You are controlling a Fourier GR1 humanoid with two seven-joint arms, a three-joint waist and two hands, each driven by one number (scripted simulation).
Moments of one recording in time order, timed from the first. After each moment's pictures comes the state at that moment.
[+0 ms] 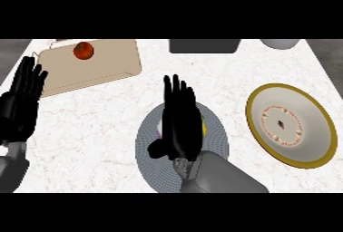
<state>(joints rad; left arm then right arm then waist) -0.21 0.55 -0.10 -1.48 0.42 0.30 -0.10 -0.63 -0.01 0.73 -1.48 0.85 -0.22 1.10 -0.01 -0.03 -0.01</state>
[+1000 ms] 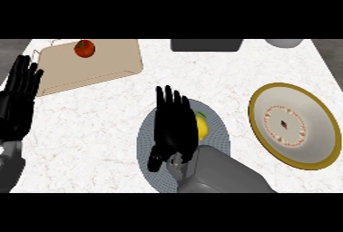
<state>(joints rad) -0.21 0.55 -0.06 -1.46 0.42 0.26 -0.13 -0.73 -0.02 0.75 -1.51 0.59 0.05 1.25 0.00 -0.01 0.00</state>
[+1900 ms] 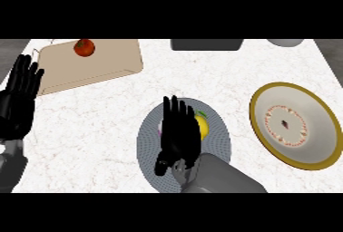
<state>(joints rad) -0.22 0.52 -0.03 -1.44 0.39 0.23 -0.13 -0.63 -0.02 0.78 -1.46 0.65 0.01 1.22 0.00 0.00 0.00</state>
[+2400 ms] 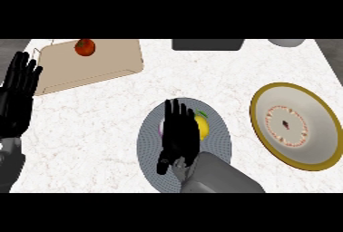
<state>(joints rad) -0.23 0.51 -0.01 -1.45 0.38 0.21 -0.11 -0.62 -0.02 0.80 -1.39 0.63 -0.02 1.19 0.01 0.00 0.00</state>
